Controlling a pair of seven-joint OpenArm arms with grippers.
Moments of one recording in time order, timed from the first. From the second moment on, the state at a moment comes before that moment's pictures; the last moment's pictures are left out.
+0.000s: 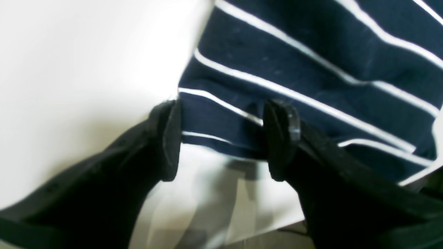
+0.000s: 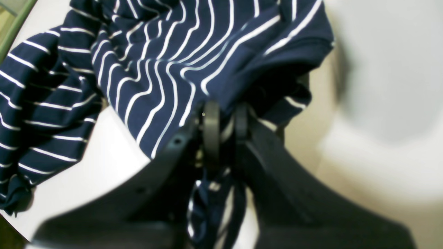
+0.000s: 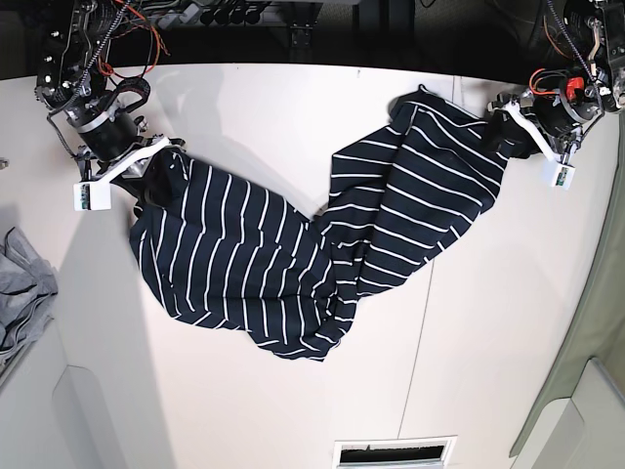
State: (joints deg) left arm 18.1 -18.8 -22.4 80.2 -27.2 -36.9 37.6; right arm -14.7 3.8 16.2 88.7 22.6 30.1 -26.7
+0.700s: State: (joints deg) left arm 9.2 -35.4 -22.3 80.2 -27.3 -30.8 38.9; right arm -12.0 12.1 20.9 88.7 23.2 30.6 -27.2
